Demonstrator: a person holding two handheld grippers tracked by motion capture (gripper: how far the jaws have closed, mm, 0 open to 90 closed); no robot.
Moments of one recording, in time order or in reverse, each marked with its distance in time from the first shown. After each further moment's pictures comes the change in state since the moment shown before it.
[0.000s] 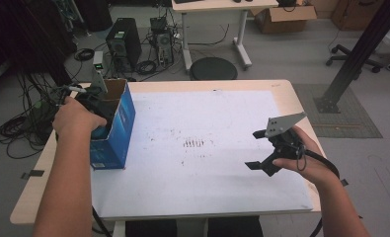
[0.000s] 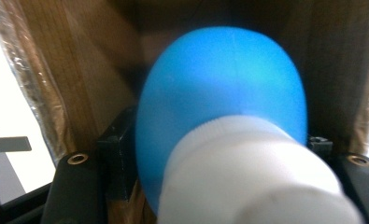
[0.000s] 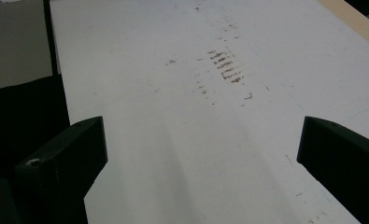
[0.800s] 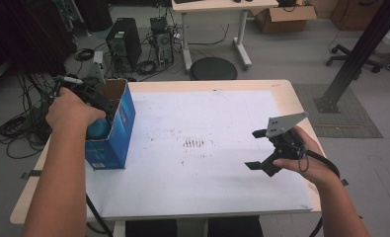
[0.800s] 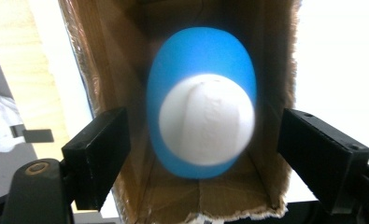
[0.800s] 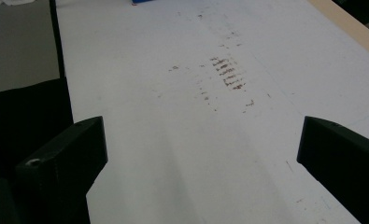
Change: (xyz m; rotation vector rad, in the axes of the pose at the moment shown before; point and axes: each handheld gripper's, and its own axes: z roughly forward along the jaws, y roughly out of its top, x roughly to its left) left arm -0.012 -0.011 -0.038 -0.052 0.040 0.015; right arm 0.003 0.003 -0.004 -0.017 0.006 -0.014
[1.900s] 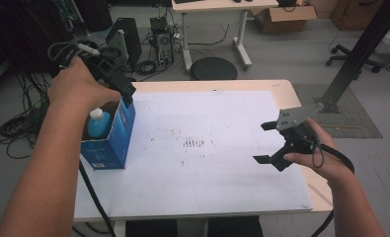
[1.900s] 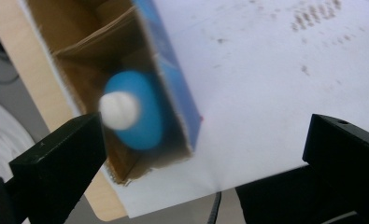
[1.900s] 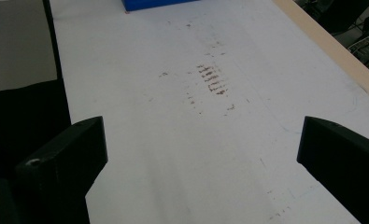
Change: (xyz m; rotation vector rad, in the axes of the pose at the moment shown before) left arm -0.085 -0.018 -0.095 -0.111 0.057 0.320; right arm -0.001 0.016 -0.032 0.001 -0.046 -0.028
